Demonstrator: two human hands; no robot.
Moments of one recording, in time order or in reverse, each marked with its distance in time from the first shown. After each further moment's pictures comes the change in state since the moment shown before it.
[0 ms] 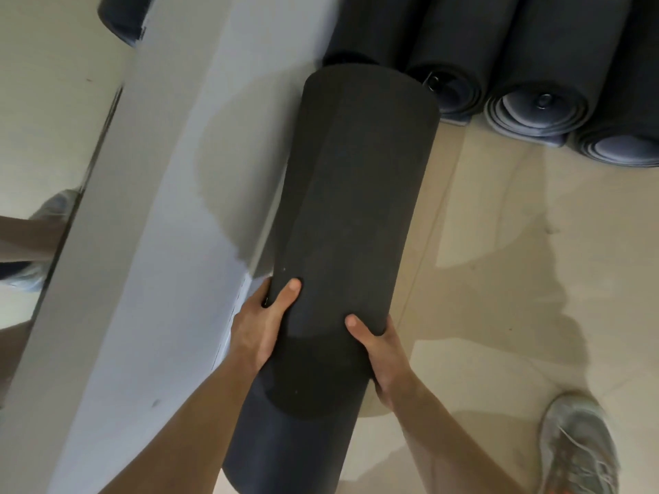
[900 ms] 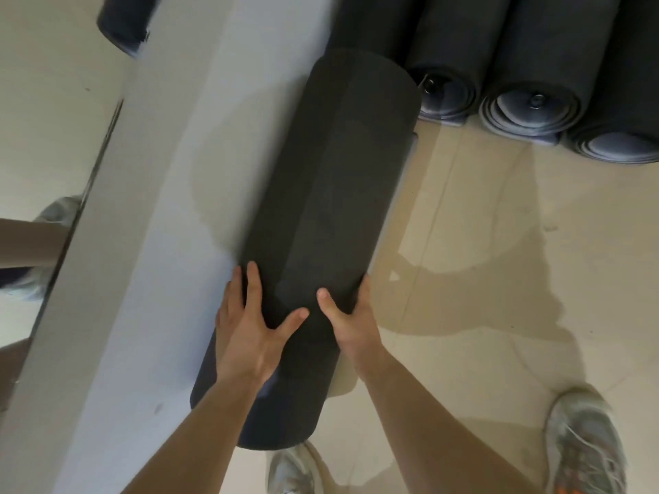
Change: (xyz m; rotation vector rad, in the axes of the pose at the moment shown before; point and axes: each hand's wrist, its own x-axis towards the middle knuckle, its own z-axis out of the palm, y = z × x) left_hand -0.001 -0.025 -0.012 0.615 0.159 0.323; right_hand 0.027 -0.002 0.050 -0.418 0.117 -0.125
